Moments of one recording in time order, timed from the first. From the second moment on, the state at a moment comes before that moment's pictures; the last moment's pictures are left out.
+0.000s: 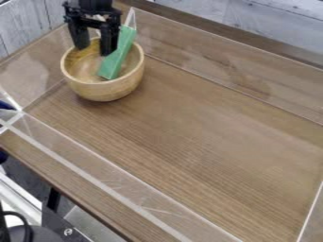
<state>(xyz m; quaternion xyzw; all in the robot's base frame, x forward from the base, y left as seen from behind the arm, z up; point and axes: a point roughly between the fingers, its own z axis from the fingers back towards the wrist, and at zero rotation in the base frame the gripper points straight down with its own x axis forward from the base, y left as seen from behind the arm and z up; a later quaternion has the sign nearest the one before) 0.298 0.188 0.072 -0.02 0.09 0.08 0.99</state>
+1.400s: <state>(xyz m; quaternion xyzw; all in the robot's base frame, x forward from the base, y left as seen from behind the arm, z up) 0.309 0.183 0.058 -0.02 0.09 0.07 0.99</state>
